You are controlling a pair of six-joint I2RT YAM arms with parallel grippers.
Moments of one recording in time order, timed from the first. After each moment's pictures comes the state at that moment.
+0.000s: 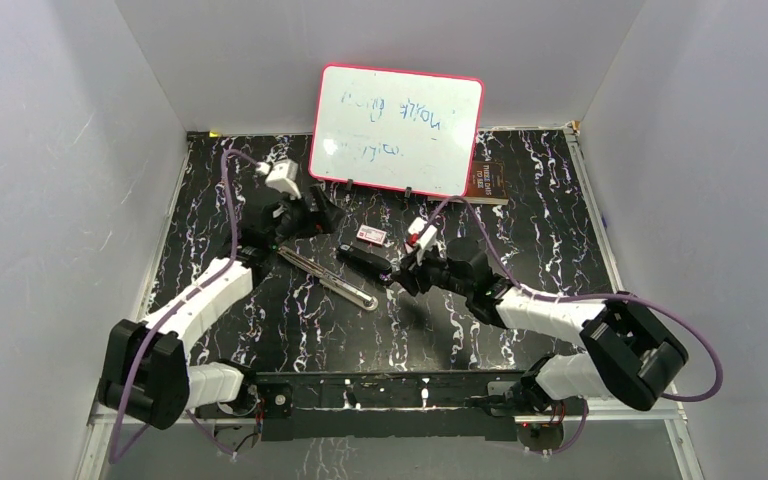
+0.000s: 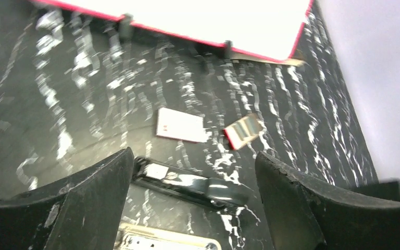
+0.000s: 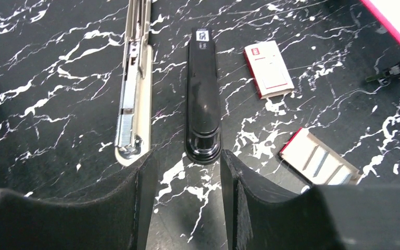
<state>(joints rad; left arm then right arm) -0.39 1.26 0.80 0.12 0.19 -0.45 0.78 1.33 0.49 0.51 -0.24 -0.05</state>
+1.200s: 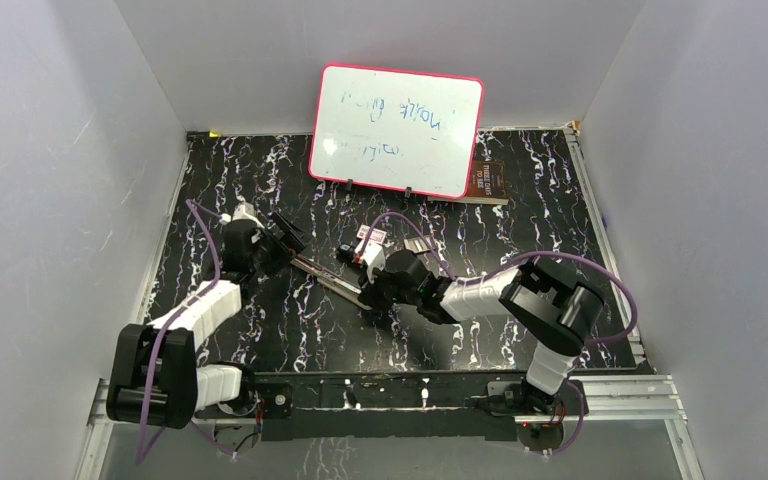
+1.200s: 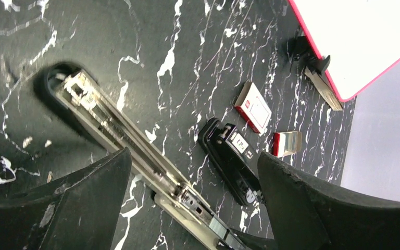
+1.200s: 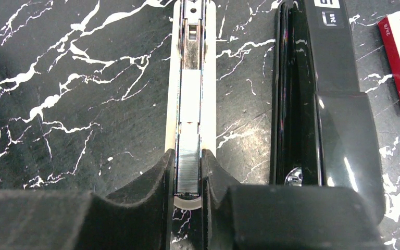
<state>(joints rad) -0.13 1.22 0.51 0.13 0.18 -0.80 1.00 1.72 0.71 0.48 -0.14 0.04</state>
